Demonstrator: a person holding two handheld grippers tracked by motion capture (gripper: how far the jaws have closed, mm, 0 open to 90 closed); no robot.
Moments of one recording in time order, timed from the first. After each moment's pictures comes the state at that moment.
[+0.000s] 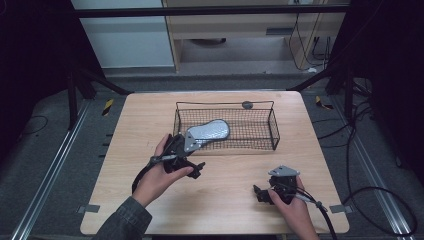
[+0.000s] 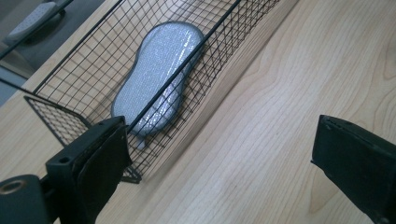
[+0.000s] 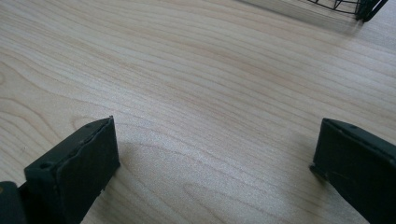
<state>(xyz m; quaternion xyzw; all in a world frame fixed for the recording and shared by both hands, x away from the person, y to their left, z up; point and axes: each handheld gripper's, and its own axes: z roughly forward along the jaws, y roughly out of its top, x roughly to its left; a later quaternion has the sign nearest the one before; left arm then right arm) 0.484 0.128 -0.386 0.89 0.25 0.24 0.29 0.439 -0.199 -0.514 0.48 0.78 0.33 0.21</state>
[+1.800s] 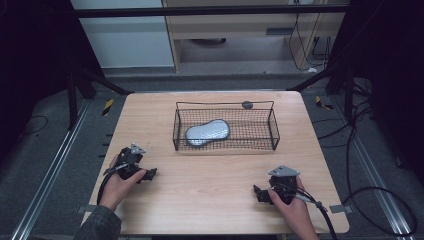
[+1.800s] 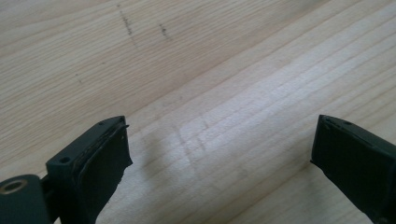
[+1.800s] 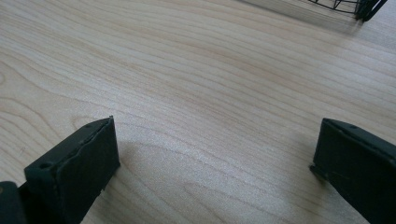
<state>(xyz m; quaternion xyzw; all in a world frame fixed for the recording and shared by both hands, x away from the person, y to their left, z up) 0.514 0.285 -0.485 0.83 0.46 0.19 0.24 0.438 -0.198 -0.514 0.48 0.78 0.33 0.21</state>
